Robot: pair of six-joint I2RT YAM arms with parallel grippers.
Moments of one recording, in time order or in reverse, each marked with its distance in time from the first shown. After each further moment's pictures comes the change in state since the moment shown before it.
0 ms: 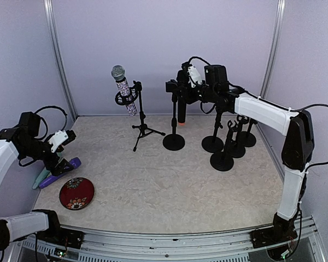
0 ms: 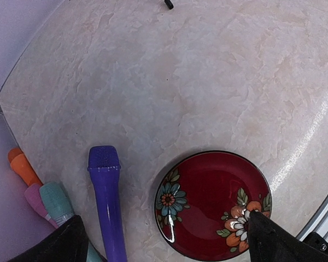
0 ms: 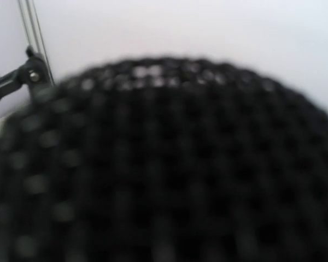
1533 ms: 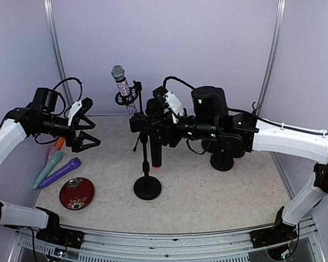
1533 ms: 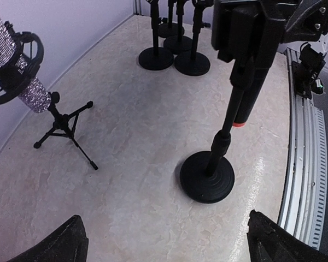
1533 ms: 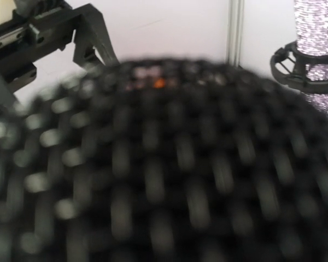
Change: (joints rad) left arm -0.286 0.191 0.233 0.195 0.404 -0.290; right arm 0.466 -0.383 -0.399 0.008 0.084 0.086
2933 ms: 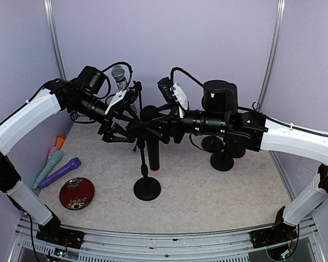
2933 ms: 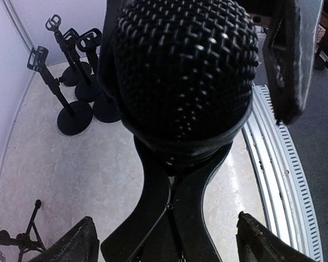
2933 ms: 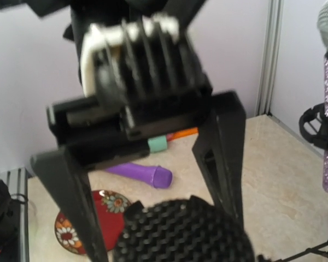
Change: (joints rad) left arm -0.371 0.409 0.464 -0.154 0.073 0.219; right arm 0.003 -0.062 -0.021 0.079 -0.129 -0.043
